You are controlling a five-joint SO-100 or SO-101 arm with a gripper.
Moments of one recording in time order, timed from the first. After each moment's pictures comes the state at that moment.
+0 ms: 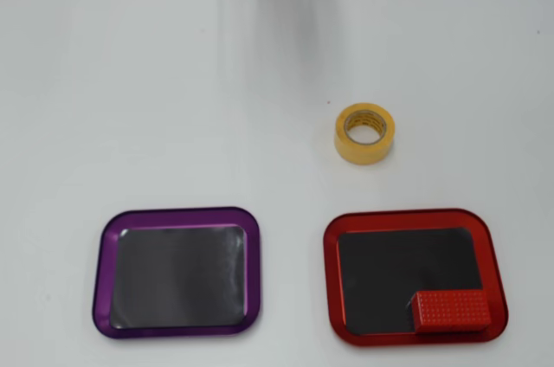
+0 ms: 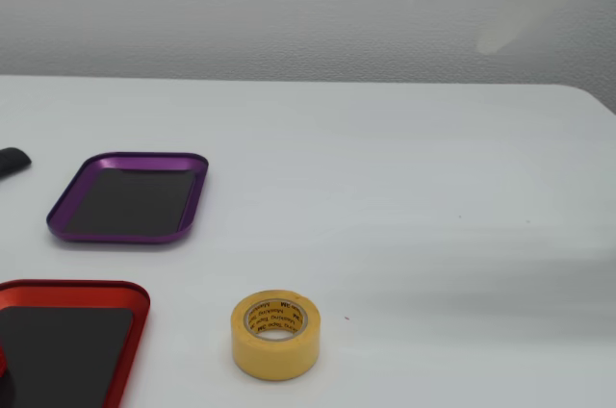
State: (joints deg) arm -1.1 142.9 104.9 86.0 -2.5
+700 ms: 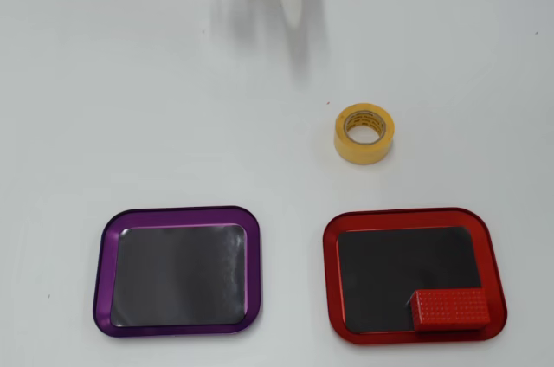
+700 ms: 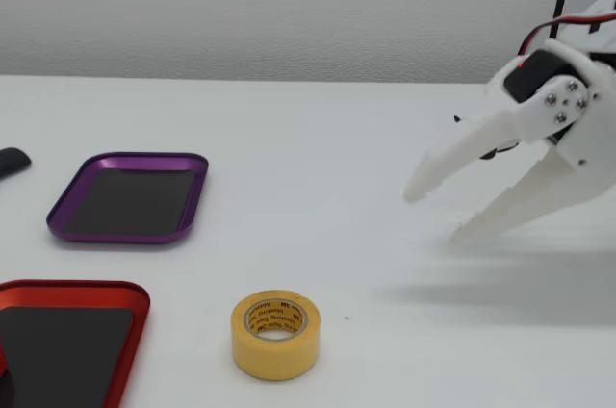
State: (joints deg) arm -1.2 191.6 169.5 59.5 -1.9
